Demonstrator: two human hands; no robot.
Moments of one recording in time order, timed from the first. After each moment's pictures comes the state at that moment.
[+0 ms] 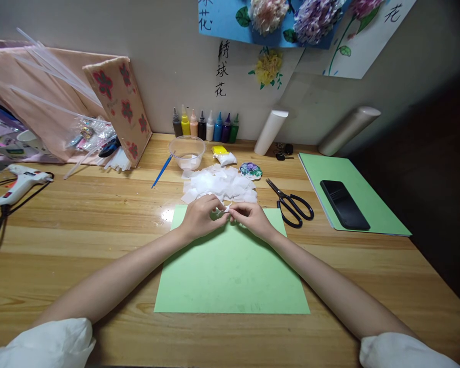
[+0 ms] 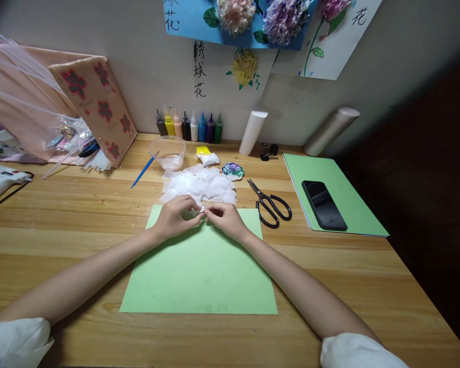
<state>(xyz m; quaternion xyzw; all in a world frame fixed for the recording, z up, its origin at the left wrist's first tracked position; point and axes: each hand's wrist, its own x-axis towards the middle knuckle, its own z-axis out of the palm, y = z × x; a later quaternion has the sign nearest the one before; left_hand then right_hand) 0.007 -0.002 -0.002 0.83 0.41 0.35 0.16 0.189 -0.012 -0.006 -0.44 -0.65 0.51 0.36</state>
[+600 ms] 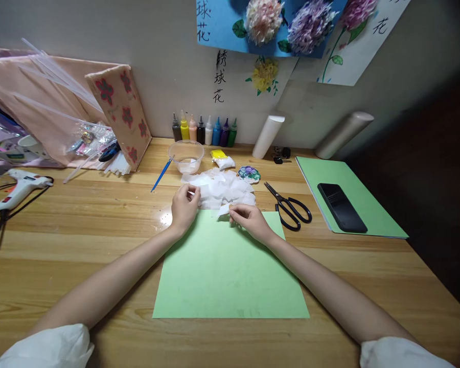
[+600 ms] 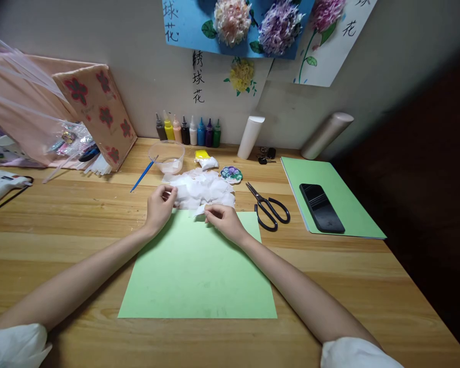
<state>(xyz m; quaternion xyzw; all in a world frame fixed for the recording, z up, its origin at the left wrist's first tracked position) -0.012 0.028 -0.015 0.62 0.58 0.48 0.23 0.191 -0.011 -0.009 -0.47 -0.62 0.50 0.38</state>
